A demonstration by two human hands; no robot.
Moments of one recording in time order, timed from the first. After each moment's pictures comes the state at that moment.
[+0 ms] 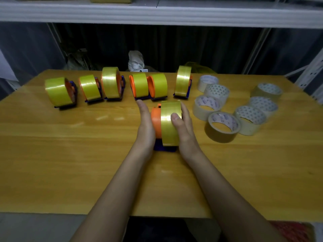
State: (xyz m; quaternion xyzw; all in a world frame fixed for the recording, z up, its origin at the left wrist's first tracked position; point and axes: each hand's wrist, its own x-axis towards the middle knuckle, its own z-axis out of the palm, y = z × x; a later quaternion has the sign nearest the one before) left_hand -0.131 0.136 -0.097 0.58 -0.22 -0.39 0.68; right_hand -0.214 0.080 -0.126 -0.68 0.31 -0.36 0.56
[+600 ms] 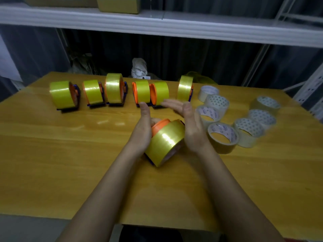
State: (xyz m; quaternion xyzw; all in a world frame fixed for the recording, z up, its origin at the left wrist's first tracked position) left_hand -0.112 0.135 -0.095 0.65 -0.33 -0.30 0.62; right_hand -0.217 0.050 -0.095 -0.77 0.15 -0.42 0.46
